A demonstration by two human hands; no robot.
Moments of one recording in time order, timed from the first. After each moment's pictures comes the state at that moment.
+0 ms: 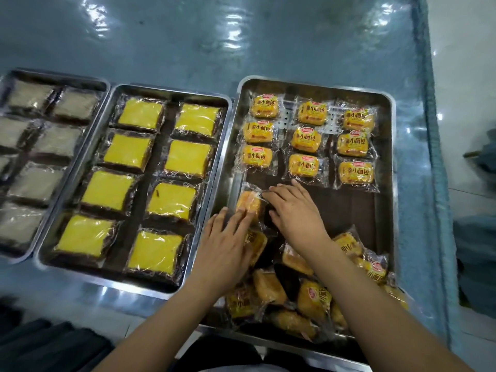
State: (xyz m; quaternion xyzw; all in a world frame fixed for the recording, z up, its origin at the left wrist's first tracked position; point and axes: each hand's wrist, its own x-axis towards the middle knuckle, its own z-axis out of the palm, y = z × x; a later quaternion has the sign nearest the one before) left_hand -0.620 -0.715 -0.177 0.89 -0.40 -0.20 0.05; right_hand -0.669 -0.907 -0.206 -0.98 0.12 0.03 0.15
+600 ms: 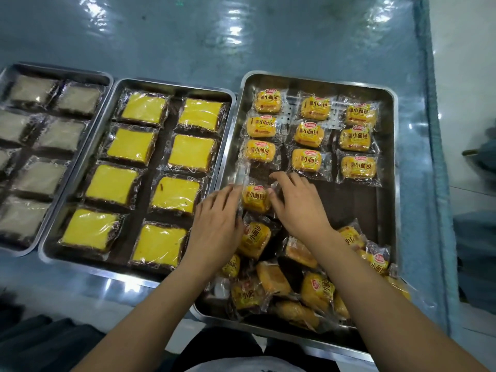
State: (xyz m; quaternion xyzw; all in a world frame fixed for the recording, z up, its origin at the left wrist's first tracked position) left_hand -0.596 -0.715 -0.164 0.92 -0.34 -0.15 0.13; right_hand -0.663 -0.898 -0.190 -0.95 0.23 0.03 0.23
